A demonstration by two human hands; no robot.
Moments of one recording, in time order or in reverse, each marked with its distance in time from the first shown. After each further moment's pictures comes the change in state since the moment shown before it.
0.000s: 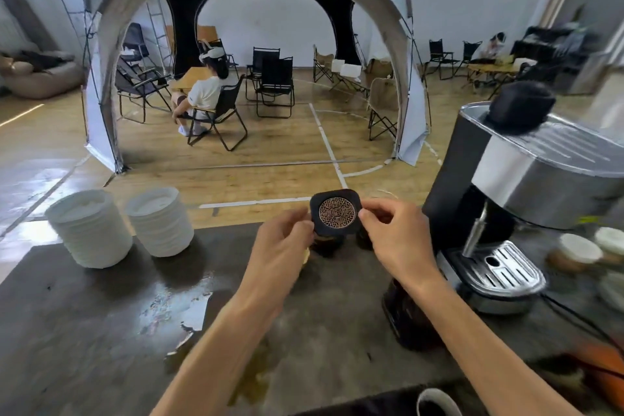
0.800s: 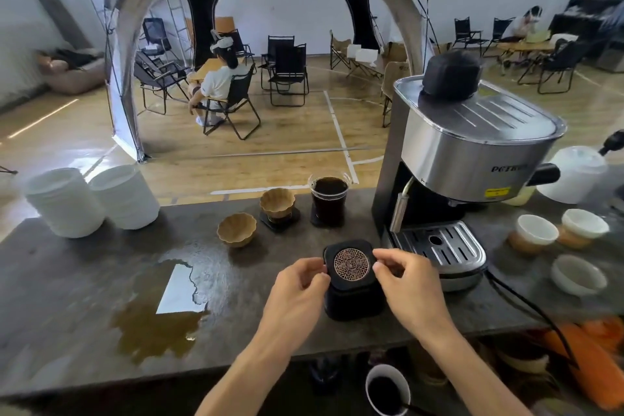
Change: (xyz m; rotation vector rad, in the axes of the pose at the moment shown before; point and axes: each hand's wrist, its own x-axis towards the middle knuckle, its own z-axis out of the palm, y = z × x) left_hand -0.061 -0.072 0.124 0.427 0.040 -0.198; right_hand -0.051 0.135 -0.094 -0.043 -0.144 0.111
